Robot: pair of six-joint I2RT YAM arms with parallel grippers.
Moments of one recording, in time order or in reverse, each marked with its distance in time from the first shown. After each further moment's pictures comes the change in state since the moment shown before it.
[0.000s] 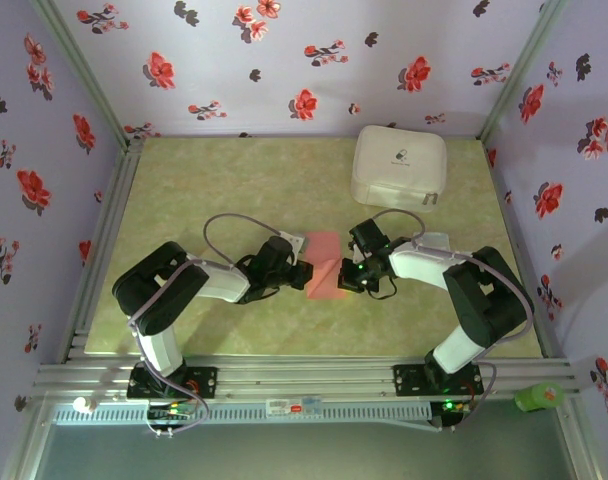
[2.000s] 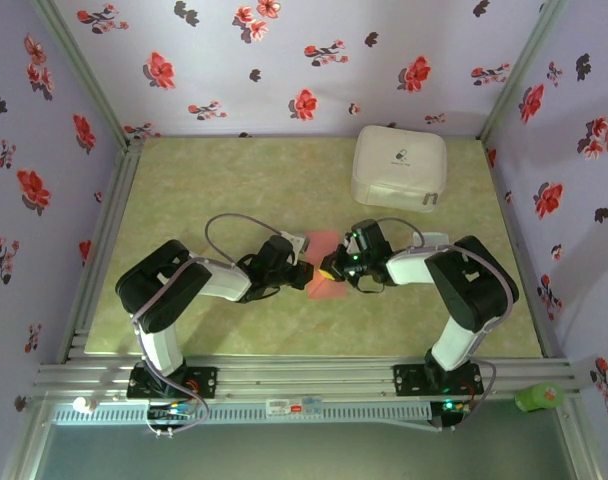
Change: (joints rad) left arm 0.006 0.022 0.011 -0.006 0.022 -0.003; right arm -0.014 0.114 -0.115 0.629 -0.201 0.432
